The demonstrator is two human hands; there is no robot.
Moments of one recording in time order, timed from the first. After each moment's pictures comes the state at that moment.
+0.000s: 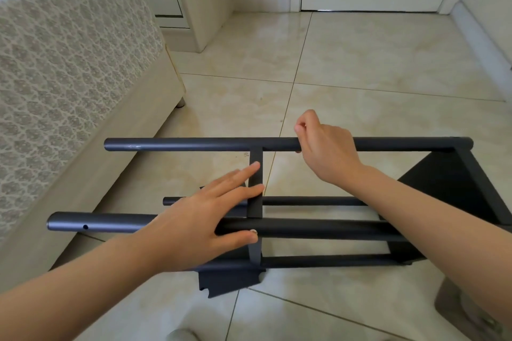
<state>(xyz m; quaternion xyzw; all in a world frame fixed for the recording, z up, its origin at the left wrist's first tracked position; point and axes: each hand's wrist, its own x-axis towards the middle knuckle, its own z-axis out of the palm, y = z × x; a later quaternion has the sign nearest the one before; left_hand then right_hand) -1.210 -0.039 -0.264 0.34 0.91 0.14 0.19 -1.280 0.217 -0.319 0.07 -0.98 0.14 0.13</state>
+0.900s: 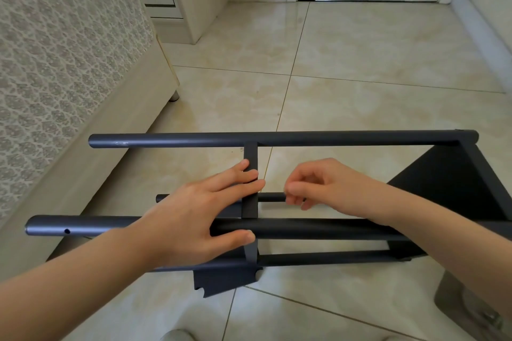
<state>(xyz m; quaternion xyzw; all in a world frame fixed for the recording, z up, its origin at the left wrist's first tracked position) -1.224 -0.048 -0.289 0.42 0.89 0.17 0.06 -1.214 0.216 -0.293 0.06 -0.82 0.53 -0.23</state>
